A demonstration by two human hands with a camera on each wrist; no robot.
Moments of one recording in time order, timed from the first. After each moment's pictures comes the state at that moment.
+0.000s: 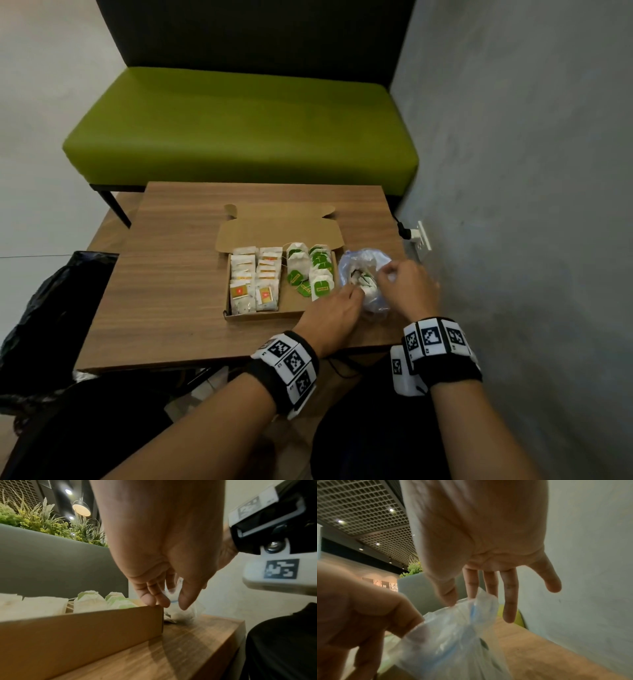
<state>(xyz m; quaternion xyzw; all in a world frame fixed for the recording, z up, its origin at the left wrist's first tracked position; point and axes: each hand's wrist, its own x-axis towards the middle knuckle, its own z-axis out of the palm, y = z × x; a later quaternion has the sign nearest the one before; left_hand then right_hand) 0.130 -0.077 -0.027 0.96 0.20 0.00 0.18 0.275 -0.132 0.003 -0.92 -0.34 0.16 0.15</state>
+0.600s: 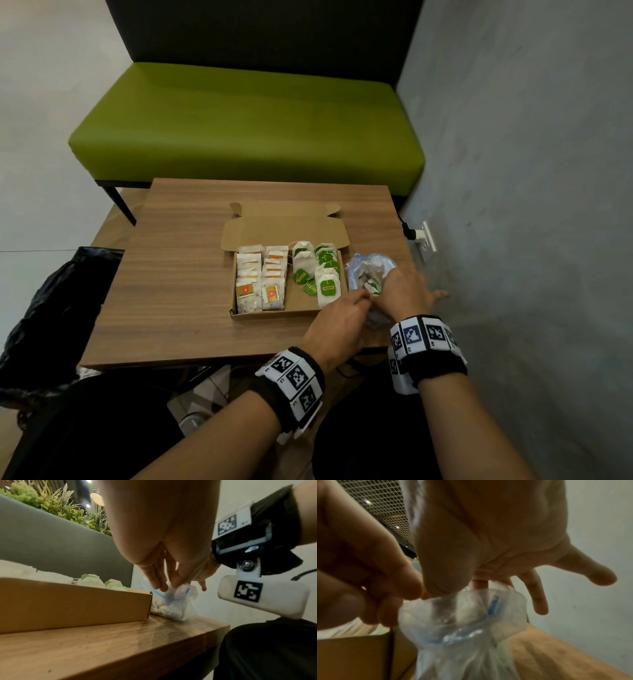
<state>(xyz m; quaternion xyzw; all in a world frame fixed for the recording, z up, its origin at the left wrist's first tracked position) 0.124 -0.088 -0.034 0.93 0.20 0.11 0.29 0.260 -0.116 -0.012 -0.93 -0.34 0.15 -0.02</state>
